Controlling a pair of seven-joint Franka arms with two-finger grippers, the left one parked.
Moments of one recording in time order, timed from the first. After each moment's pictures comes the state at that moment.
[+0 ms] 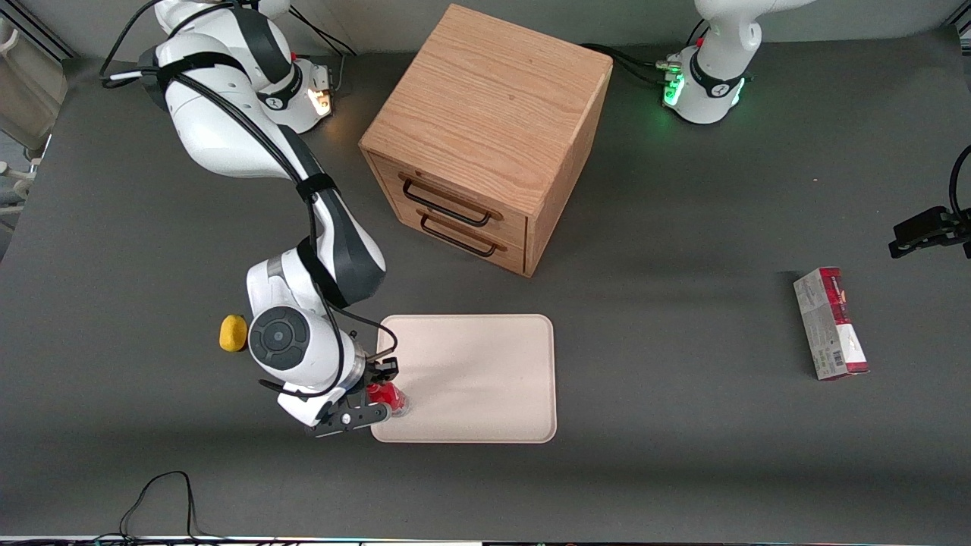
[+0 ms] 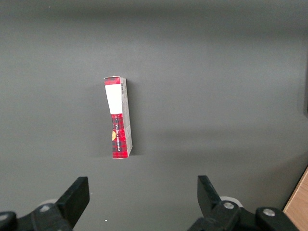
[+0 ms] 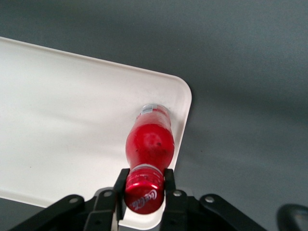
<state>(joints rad) 0.37 0.92 0.02 -0.92 -0.01 1.87 0.19</state>
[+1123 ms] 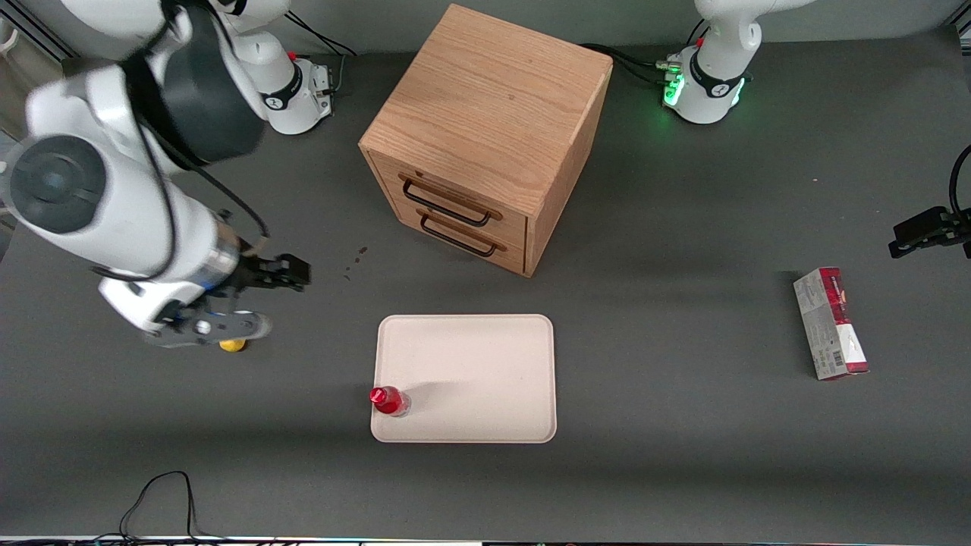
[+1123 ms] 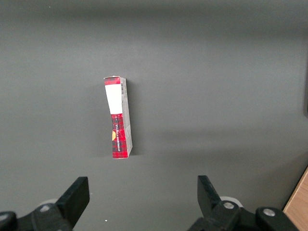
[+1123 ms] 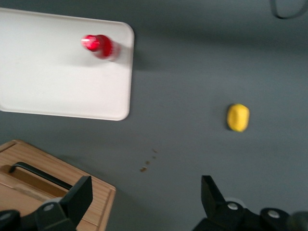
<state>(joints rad) 0.35 0.49 -0.07 -0.98 -0.01 1.35 0.24</state>
